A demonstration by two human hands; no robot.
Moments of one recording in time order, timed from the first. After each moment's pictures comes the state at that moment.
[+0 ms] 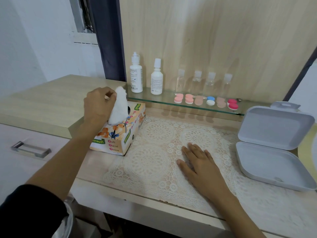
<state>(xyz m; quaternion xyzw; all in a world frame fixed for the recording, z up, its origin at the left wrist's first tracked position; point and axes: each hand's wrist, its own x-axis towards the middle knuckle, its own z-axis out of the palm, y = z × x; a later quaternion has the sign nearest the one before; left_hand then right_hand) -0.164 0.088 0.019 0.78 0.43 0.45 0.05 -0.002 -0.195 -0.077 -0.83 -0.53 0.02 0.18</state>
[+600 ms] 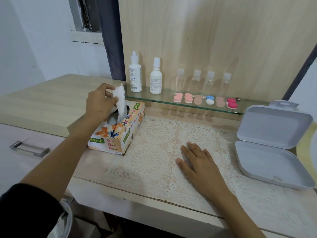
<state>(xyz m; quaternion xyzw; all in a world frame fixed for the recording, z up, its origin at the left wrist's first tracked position) -0.161 0.081 0.026 0.77 0.43 0.43 0.20 -0.003 -0.197 -0.074 -0.83 -0.53 0.03 0.19</state>
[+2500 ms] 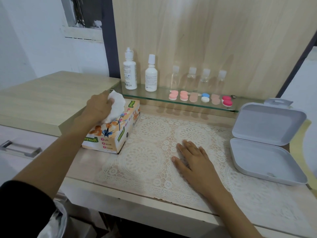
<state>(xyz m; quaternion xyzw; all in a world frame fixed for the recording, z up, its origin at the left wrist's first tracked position) -0.152 0.084 0.020 0.84 0.47 0.23 0.10 -0.001 -0.196 -0.078 -0.83 -0.53 0.03 0.20</state>
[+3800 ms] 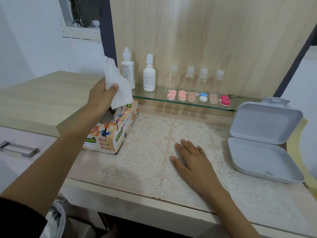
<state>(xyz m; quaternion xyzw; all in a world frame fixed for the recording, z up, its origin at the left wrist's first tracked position) -0.145 0.055 0.043 0.74 0.37 0.43 0.37 -0.003 -0.197 -0.075 -0.83 -0.53 0.04 0.20</state>
